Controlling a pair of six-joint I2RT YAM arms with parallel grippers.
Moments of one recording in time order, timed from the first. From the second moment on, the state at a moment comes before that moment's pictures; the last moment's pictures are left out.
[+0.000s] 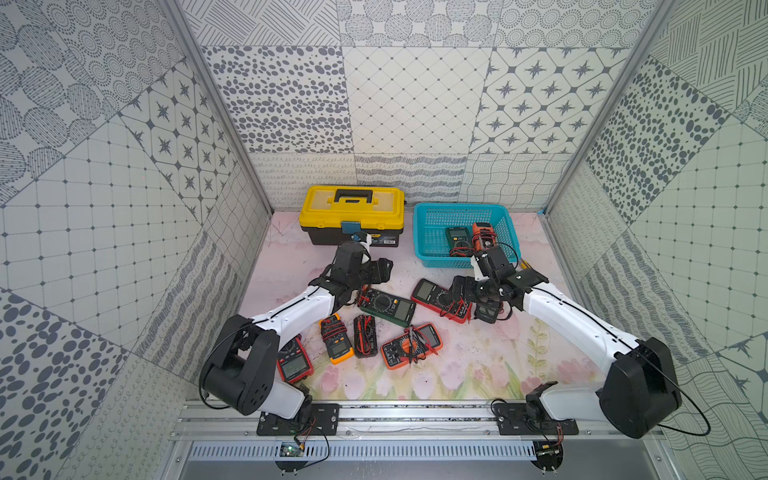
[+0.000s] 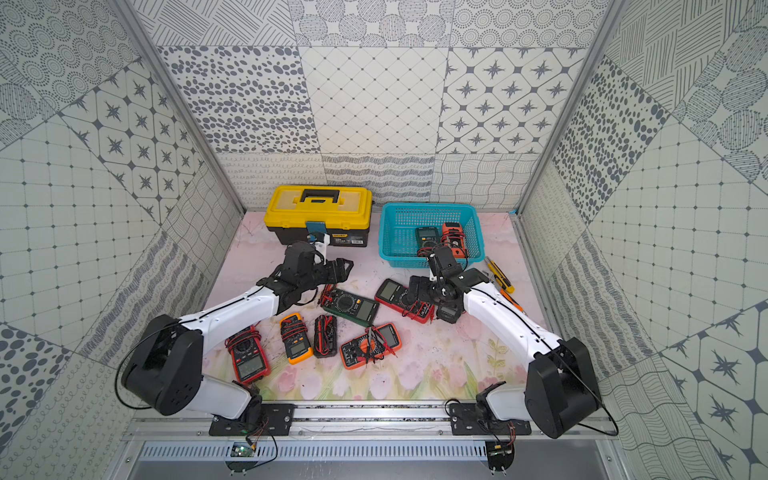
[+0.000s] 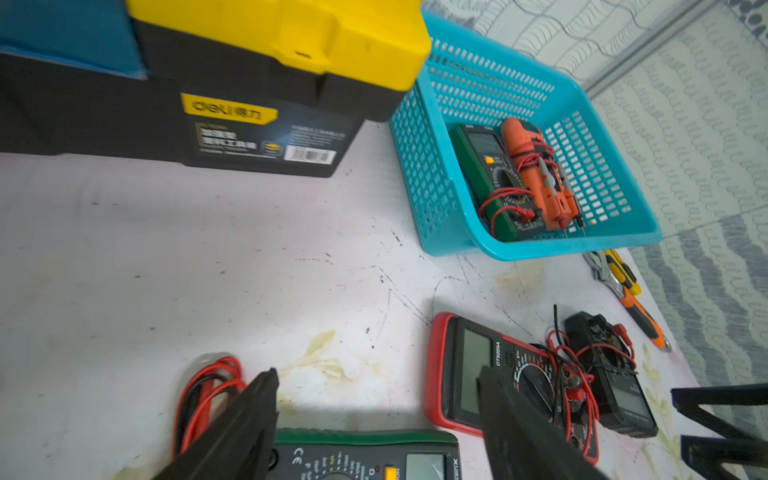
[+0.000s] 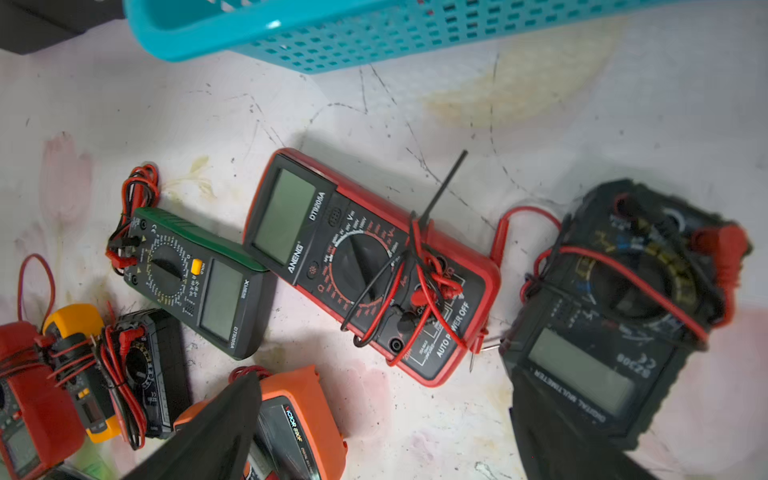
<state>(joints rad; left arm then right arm) -0.41 1.53 0.91 0.04 0.14 -0.42 0.46 1.34 0.96 -0.67 -0.07 0.60</state>
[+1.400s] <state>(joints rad) -0.52 2.03 1.22 0.00 0.25 -0.45 0.35 1.48 0.49 0.26 -0.36 1.05</state>
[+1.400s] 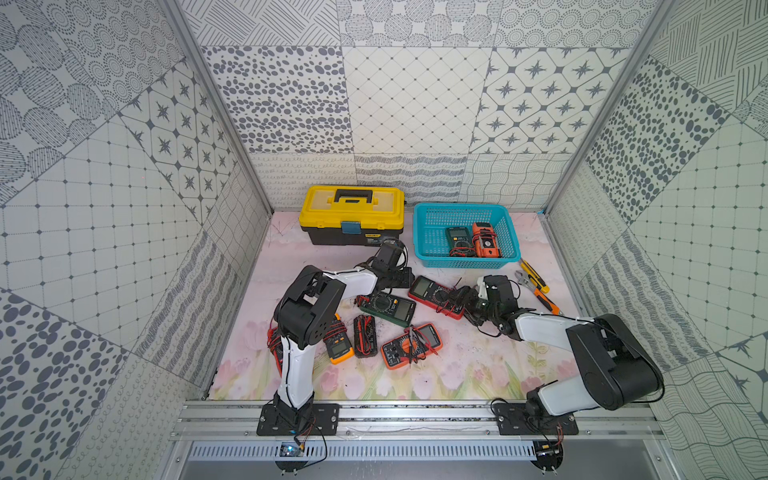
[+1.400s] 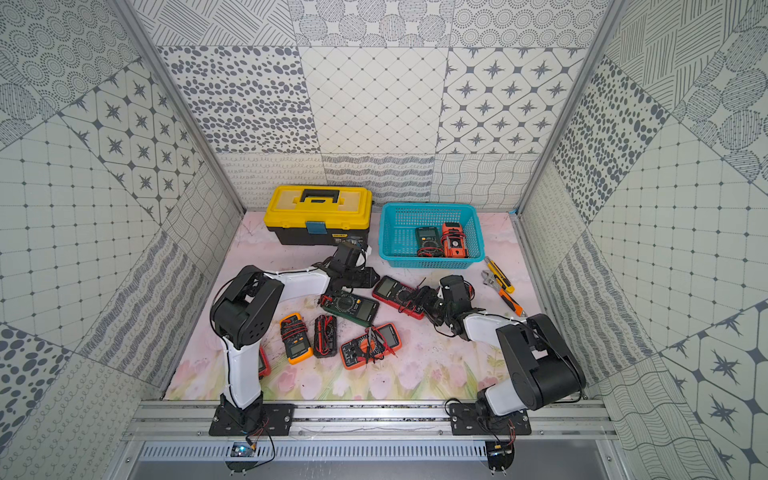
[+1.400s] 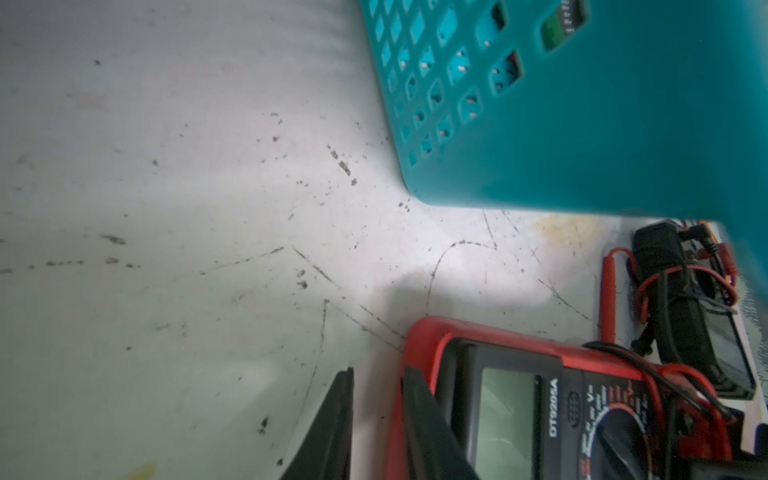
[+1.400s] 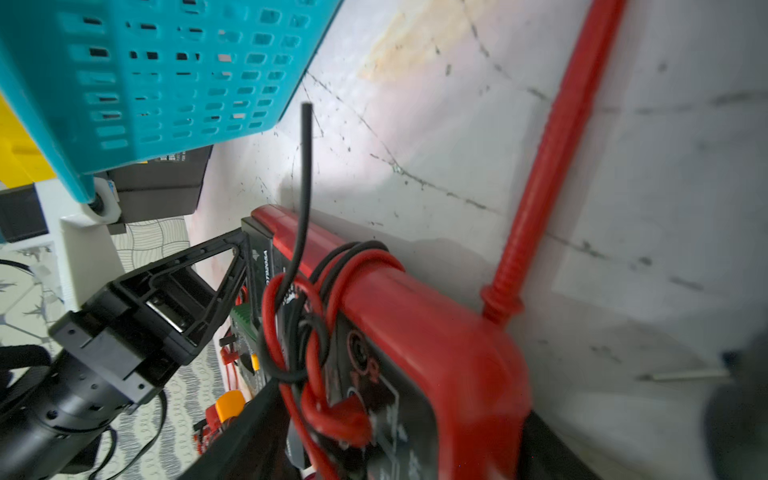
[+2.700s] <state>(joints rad) -0.50 1.60 0.93 0.07 0.08 -0.52 0.38 1.00 0.60 0.11 -0.34 1.02</state>
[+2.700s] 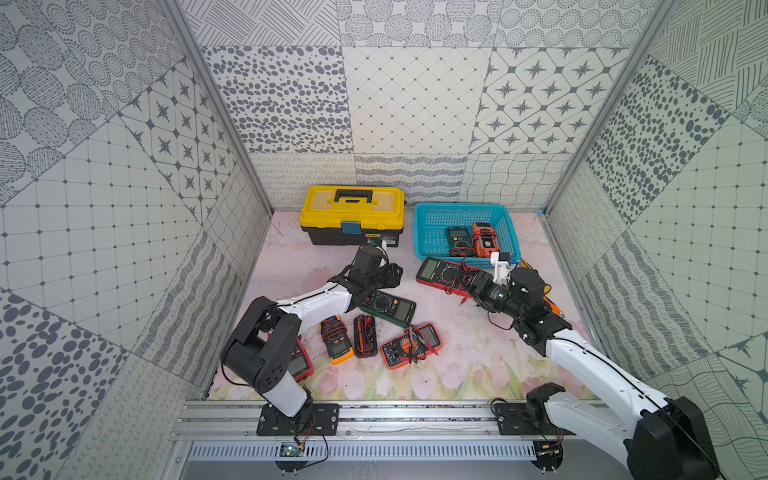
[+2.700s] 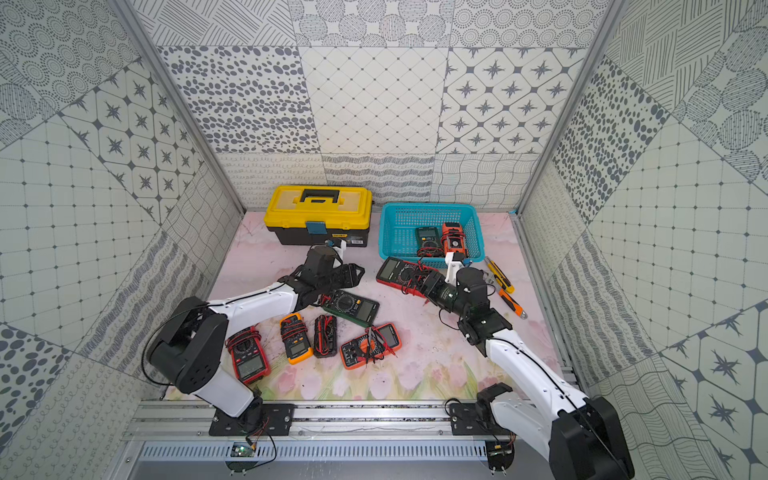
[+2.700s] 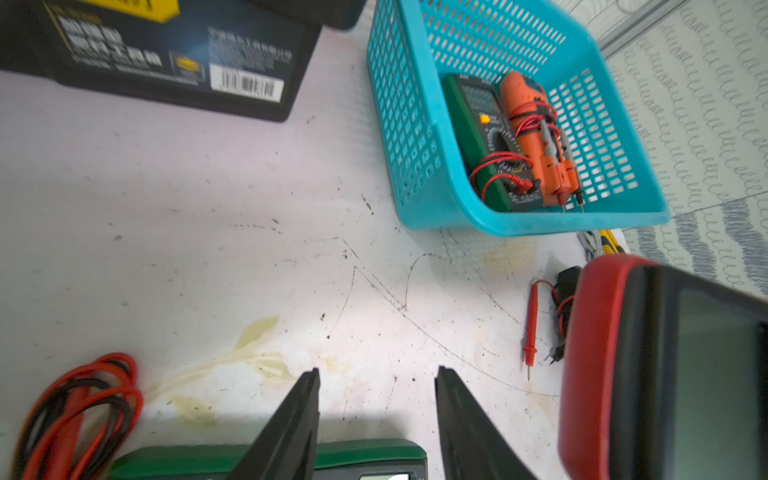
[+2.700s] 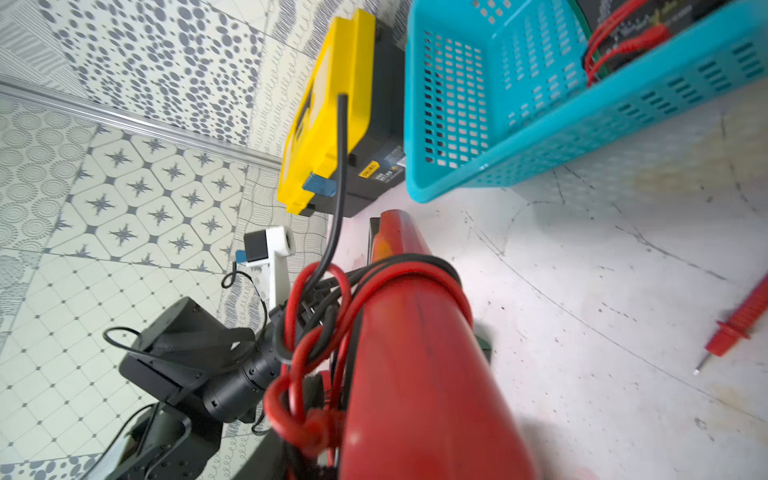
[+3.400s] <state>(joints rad) -0.49 1.45 0.85 0.07 -0.06 -0.48 0.47 1.54 1.13 0.09 0.21 1.02</state>
